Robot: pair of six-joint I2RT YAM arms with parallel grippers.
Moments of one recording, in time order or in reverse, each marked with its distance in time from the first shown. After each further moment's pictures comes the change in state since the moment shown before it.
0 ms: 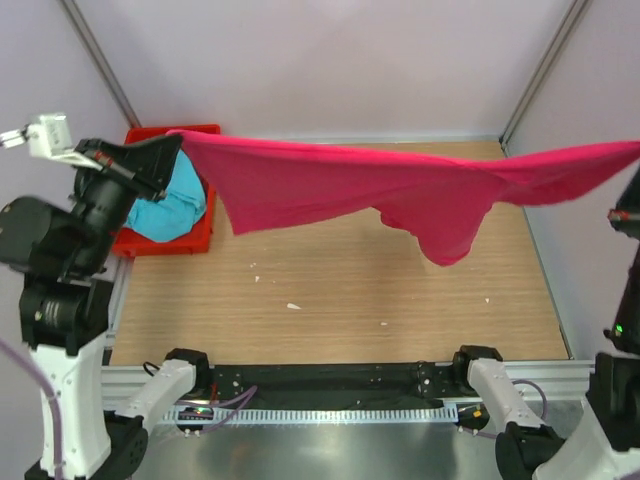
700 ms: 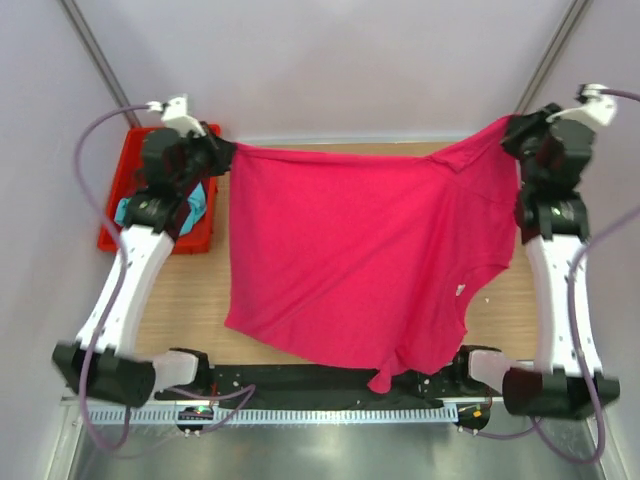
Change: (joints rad) left arm -0.033 0.244 -0.283 0.157 -0.109 0.123; right arm 0.002 0.253 -0.489 0.366 -0.101 0.059
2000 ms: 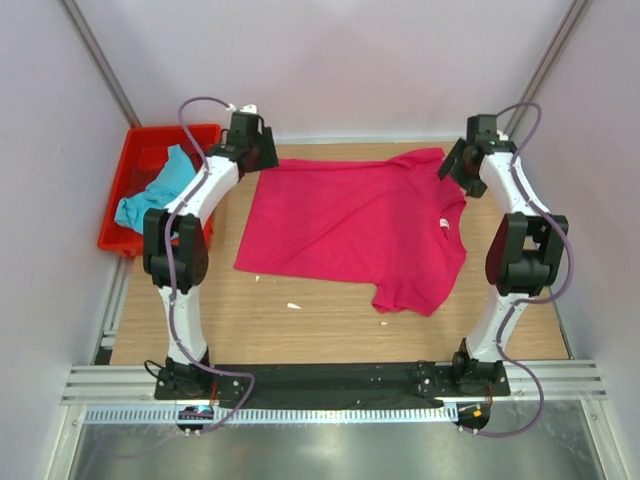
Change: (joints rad) left arm -0.057 0.904 0.456 -0.107 -0.208 0.032; right arm 0.039 0.853 0.270 -0.425 -0.011 0.059
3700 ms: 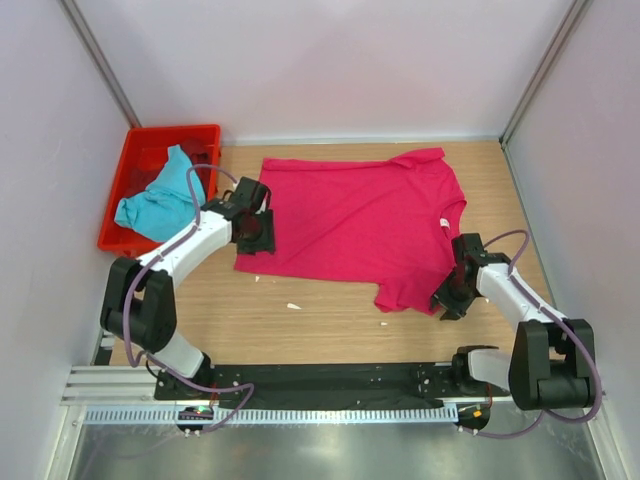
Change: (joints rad) left arm -0.157 -0.497 -0.682 -0.281 0.058 -0.093; right arm 0.100 -0.756 -1.121 -0.094 -0.154 0.257
